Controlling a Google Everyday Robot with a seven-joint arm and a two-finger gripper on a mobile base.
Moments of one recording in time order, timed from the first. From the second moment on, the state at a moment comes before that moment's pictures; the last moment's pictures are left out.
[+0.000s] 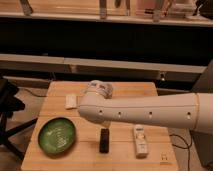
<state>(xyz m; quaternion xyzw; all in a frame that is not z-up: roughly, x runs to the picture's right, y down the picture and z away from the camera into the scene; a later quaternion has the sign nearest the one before) -0.050 0.156 0.694 -0.17 -0.16 -0.53 0.82</state>
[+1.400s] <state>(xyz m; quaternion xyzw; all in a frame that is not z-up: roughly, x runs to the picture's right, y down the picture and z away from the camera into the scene) -0.106 0.223 0.702 -0.16 -0.24 -0.60 0.74</state>
